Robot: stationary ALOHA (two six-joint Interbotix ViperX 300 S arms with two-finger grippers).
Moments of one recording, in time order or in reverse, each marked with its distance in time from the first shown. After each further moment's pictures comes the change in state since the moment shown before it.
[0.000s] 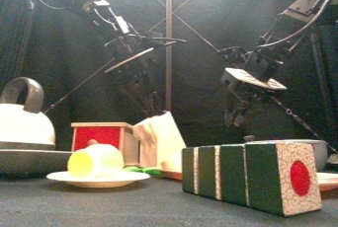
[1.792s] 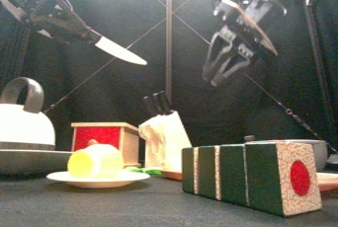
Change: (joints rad) left arm -0.262 -0.555 0.531 0.367 -0.669 0.018; right arm 0.331 -0.054 -0.206 0.008 -0.032 0.003
